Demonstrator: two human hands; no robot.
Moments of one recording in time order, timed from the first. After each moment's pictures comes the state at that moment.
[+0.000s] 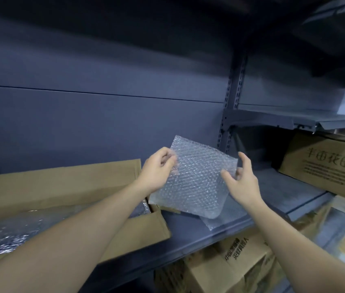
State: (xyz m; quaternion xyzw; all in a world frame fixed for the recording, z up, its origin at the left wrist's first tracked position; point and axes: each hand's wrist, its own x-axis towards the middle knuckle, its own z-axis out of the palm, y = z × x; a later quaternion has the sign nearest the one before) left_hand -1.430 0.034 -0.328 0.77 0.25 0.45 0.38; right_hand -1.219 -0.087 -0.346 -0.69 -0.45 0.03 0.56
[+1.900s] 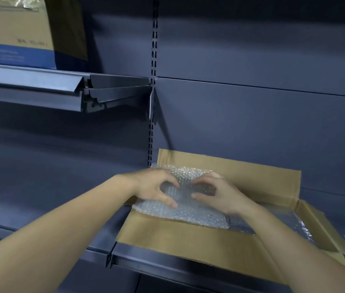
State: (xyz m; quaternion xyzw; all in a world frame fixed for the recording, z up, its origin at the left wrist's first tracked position) left_hand -1.806 0.065 -0.360 0.85 0.52 0.05 0.13; right_hand -1.559 0.087 -0.385 -0.43 -0.86 0.18 0.21
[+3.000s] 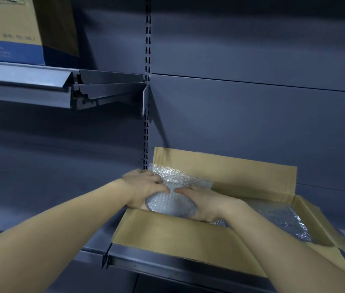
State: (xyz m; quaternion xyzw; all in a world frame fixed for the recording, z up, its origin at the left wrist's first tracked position) left_hand -1.813 0.061 -0.377 0.85 0.50 -0.16 -0.09; right_hand -1.590 0.084 -0.393 -0.43 -0.89 0.11 -0.07
